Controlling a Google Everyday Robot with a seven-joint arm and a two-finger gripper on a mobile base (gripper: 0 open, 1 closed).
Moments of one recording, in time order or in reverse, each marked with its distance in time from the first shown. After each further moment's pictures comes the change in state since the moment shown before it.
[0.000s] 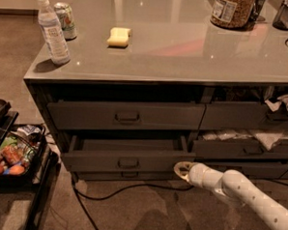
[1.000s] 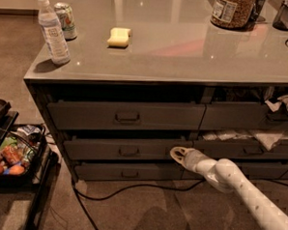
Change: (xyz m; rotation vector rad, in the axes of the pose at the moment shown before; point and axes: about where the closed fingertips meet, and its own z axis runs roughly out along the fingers) arm 0.005 -0.065 0.046 0.132 -0.063 -0.118
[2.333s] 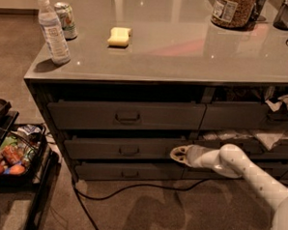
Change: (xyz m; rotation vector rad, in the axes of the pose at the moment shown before) arm -0.024 0.005 -0.010 -0.256 -0.043 -0.010
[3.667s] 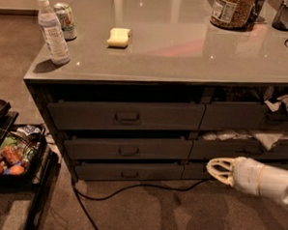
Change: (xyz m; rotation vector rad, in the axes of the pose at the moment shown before) arm -0.149 0.023 -0.243 0.071 0.074 -0.111
